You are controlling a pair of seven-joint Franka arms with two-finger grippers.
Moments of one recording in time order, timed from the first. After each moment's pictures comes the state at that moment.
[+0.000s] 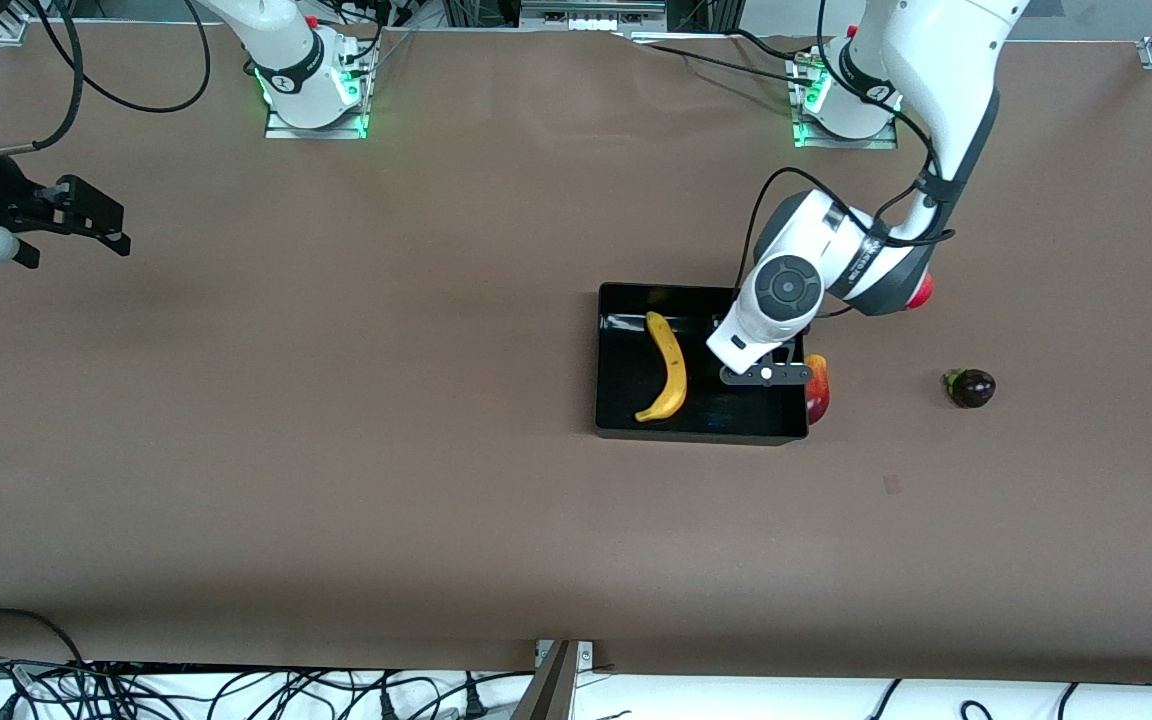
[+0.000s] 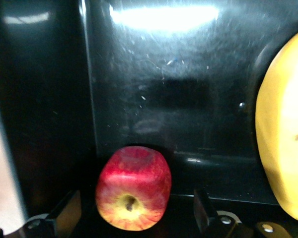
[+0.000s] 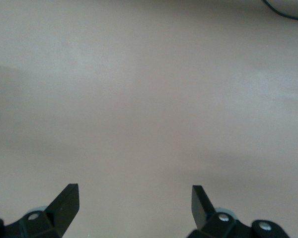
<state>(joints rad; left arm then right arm) -0.27 0.49 -0.21 -1.91 0.14 2.11 -0.57 0.19 0.01 -0.16 -1.59 0.01 1.63 -0.13</state>
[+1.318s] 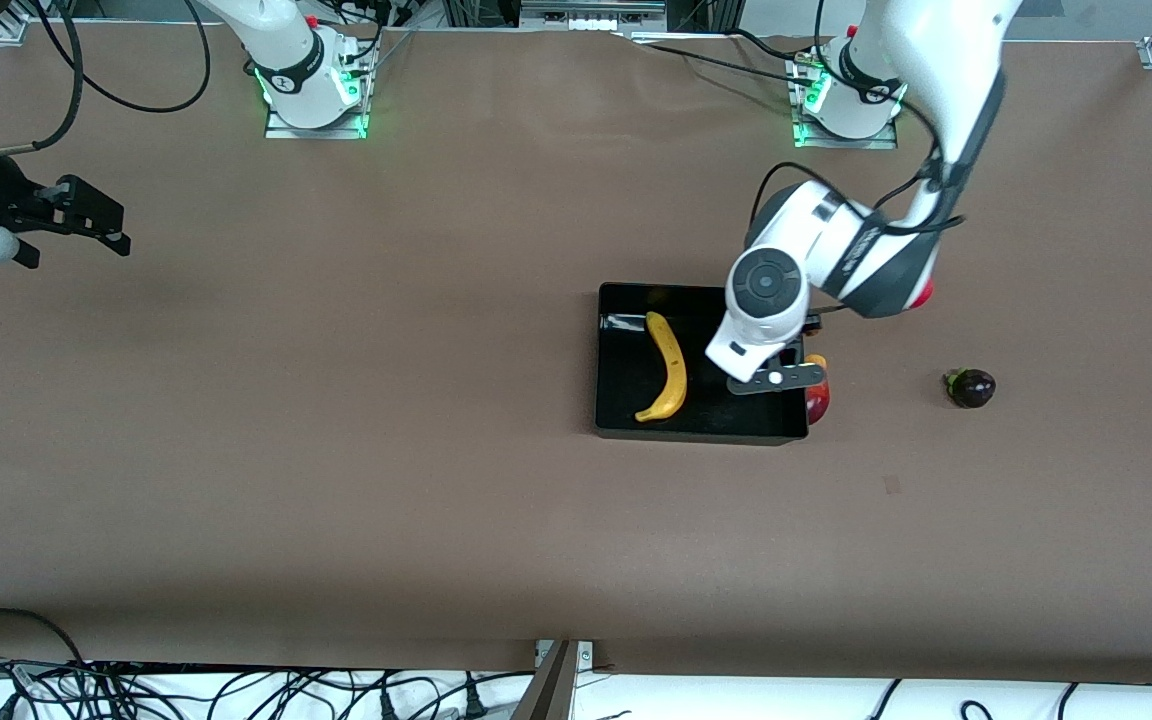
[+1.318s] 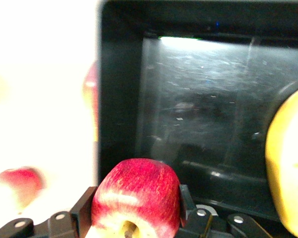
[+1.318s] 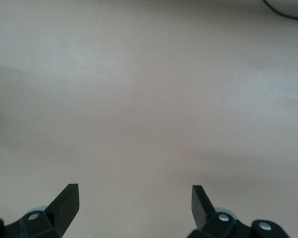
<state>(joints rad) -0.26 0.46 -0.21 -1.72 0.25 1.85 -0.67 0.19 0.01 -0.16 -1.59 0.01 1.63 -0.13</state>
